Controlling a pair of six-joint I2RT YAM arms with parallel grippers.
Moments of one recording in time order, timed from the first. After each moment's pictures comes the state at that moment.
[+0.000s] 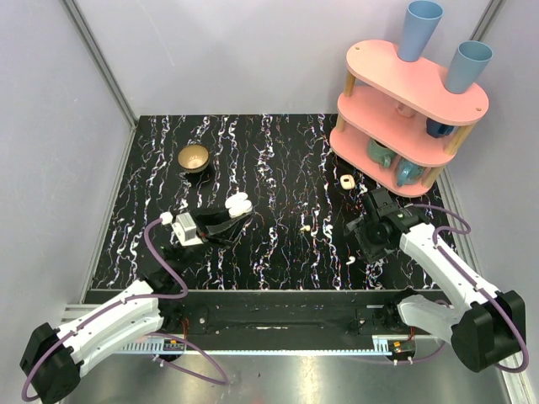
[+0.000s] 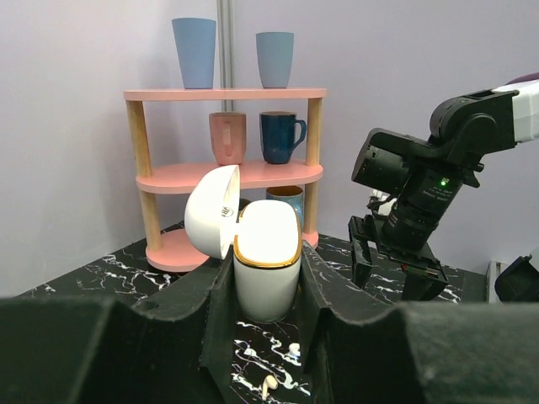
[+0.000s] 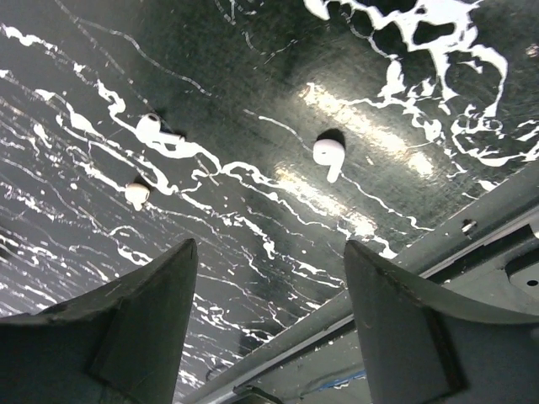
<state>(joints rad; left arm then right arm) -0.74 0.62 0.23 0.91 0.23 -0.14 0.38 1.08 0.80 -0.96 0.10 1.45</state>
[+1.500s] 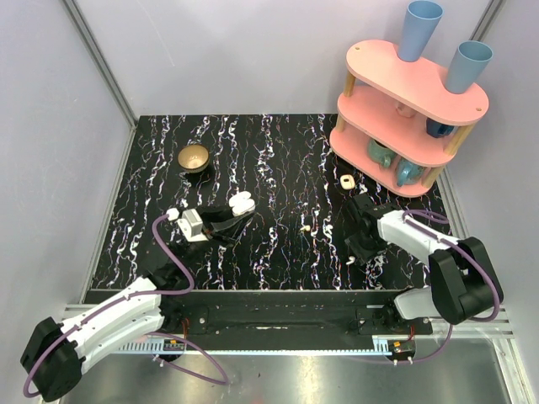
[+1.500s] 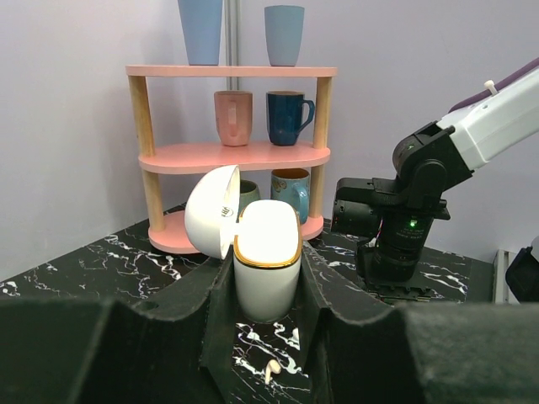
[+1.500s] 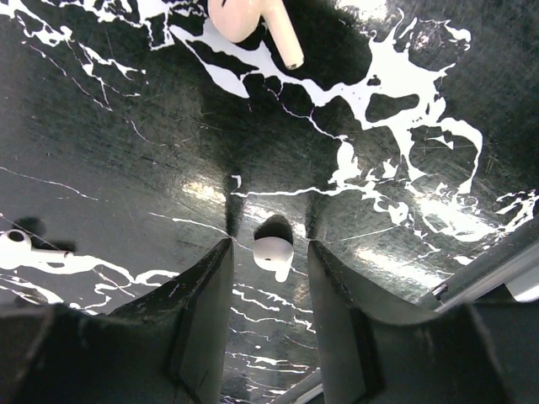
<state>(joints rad) -0.74 0.67 0.24 0.91 0.22 -0.14 0.39 1.37 0.71 -0.83 0.17 1.47</state>
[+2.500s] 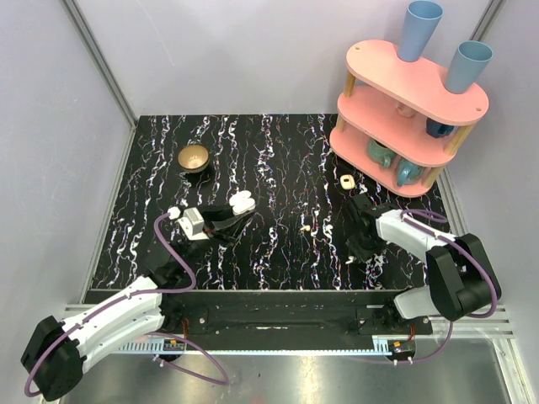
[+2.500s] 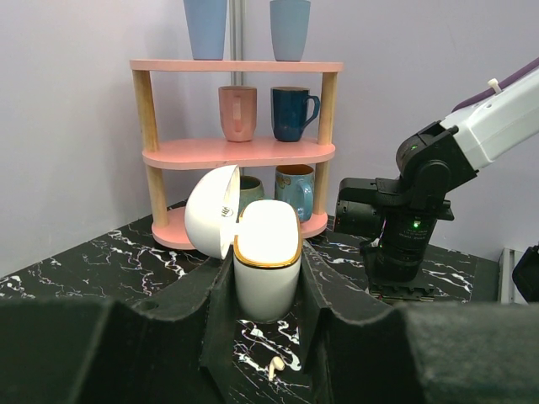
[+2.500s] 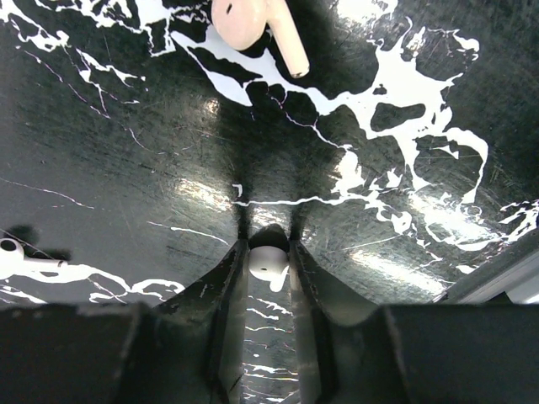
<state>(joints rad) -0.72 0.69 0.24 0.92 0.22 -0.14 0.39 1.40 0.71 -0.81 0.18 1.46</state>
